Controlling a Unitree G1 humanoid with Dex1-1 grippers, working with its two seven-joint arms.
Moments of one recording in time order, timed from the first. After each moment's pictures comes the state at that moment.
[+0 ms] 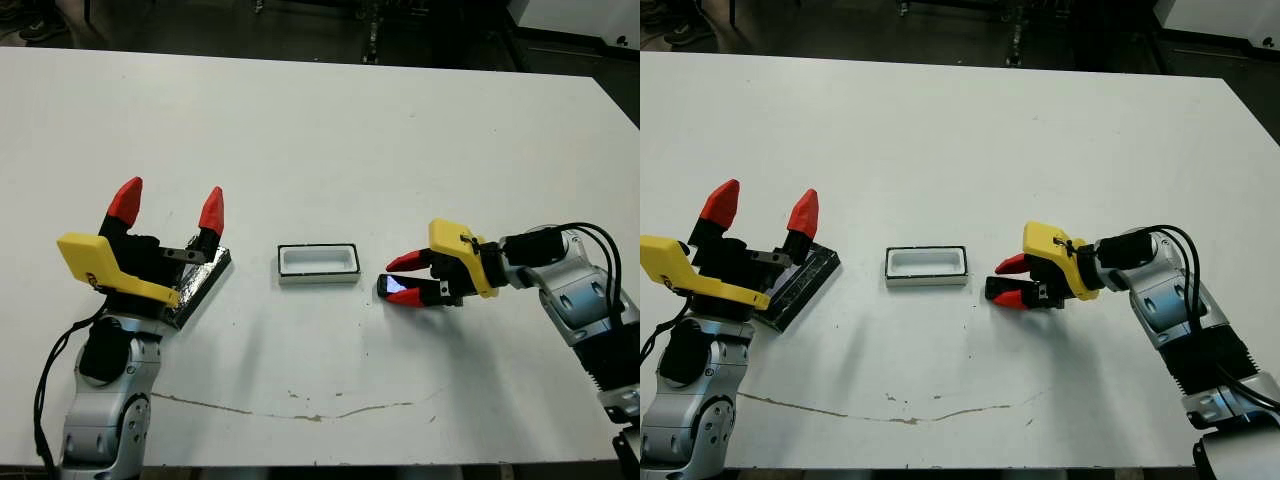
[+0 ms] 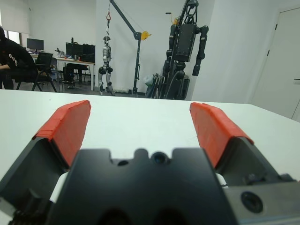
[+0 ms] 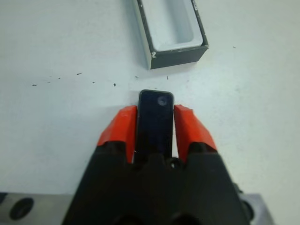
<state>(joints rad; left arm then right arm) 0.04 0.17 0.11 -0.37 -0.31 0.01 -0.18 -0.53 -0.68 0.35 0.21 0.07 0.25 1.20</state>
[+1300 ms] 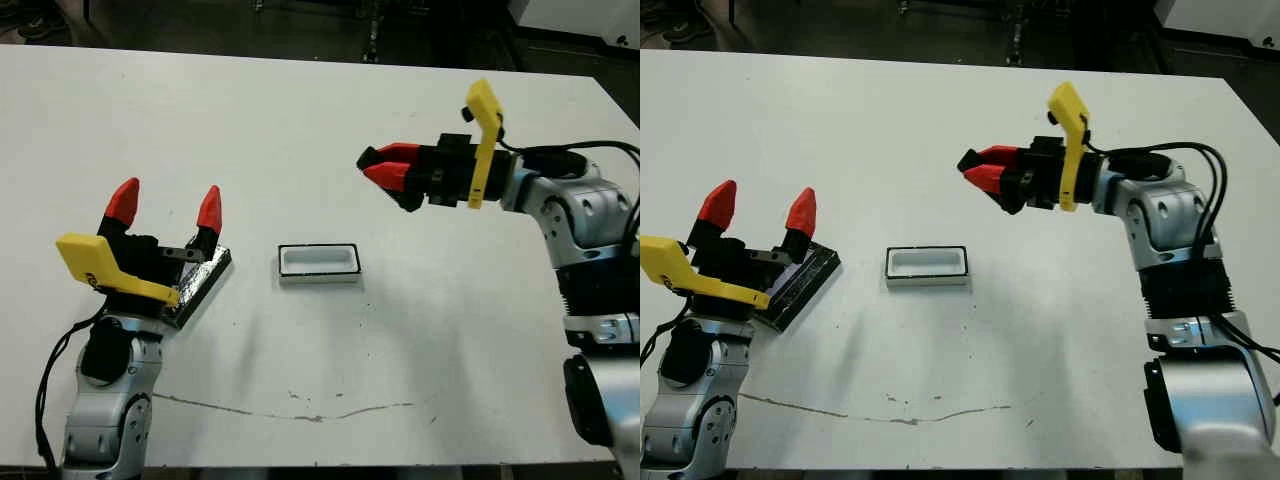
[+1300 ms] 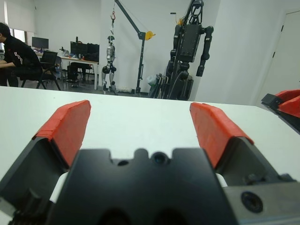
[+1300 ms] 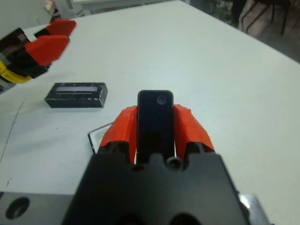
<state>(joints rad) 0.04 0.16 0.10 -0.37 -0.29 0.01 -0.15 -0.84 -0.47 0.12 0.33 0.32 0.52 1.09</state>
